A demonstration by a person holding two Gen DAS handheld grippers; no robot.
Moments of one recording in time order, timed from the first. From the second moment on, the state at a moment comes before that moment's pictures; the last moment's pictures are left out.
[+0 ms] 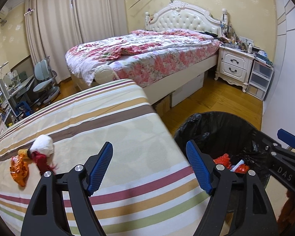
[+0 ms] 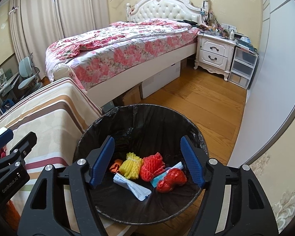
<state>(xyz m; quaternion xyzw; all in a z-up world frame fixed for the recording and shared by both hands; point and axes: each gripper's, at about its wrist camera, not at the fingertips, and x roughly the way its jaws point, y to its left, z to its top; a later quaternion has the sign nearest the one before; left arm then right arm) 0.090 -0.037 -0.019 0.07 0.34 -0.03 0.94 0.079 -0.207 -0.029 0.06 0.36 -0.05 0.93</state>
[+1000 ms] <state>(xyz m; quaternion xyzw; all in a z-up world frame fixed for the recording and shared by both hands) 0.051 0.170 -0.028 0.00 0.36 0.18 0.91 0.067 0.002 -0.026 -0.02 0.39 0.17 0.90</state>
